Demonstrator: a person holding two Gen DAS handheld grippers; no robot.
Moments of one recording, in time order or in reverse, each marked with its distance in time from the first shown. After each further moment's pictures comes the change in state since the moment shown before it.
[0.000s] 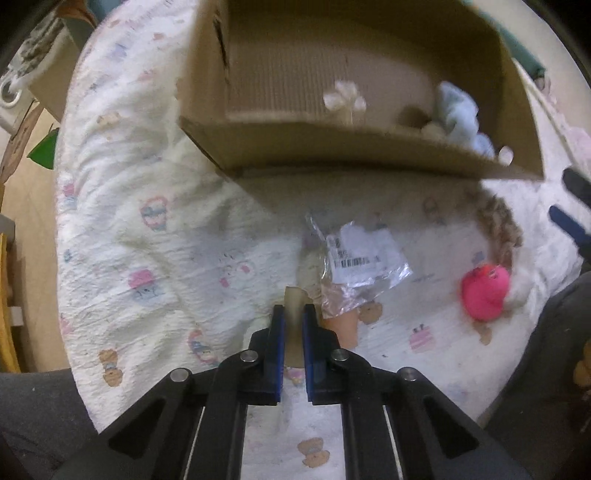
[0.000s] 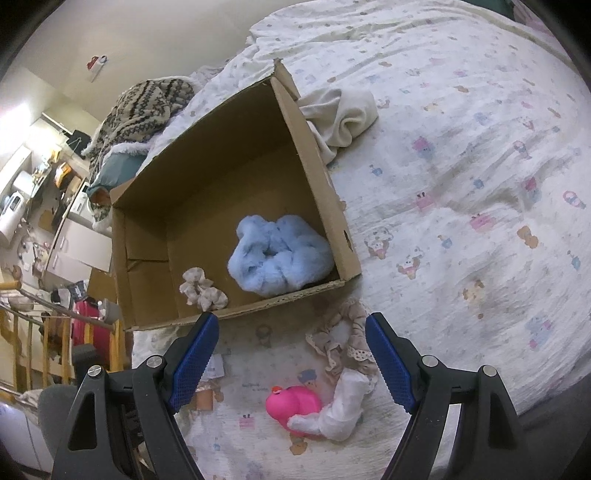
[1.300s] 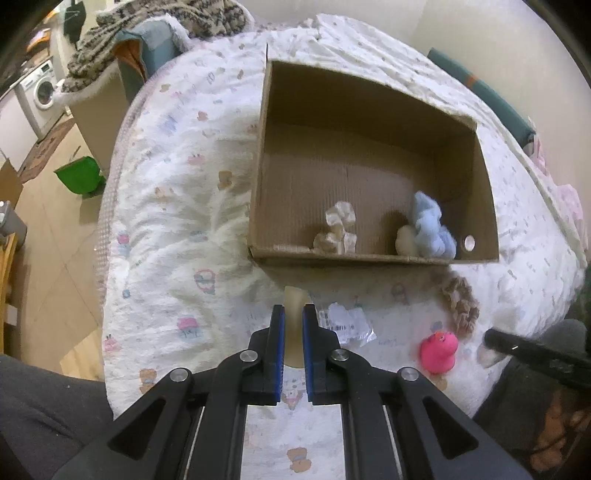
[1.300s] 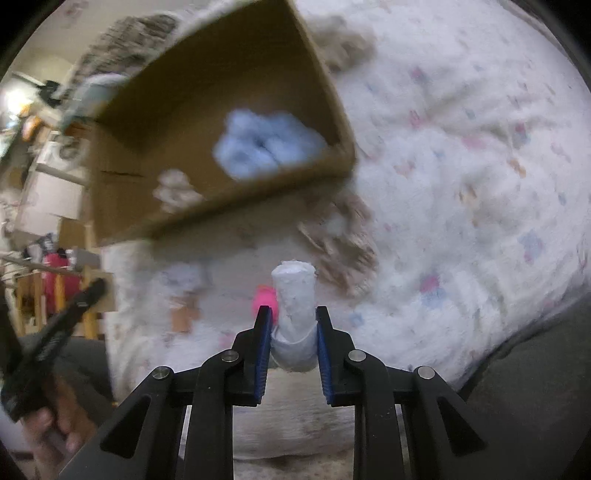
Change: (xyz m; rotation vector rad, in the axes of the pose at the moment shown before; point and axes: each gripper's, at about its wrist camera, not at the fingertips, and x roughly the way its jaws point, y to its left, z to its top) left arm -0.081 0.018 0.004 -0.086 -0.292 -0.001; right arm -0.010 0.034 -0.044 -0.094 0.183 -0.111
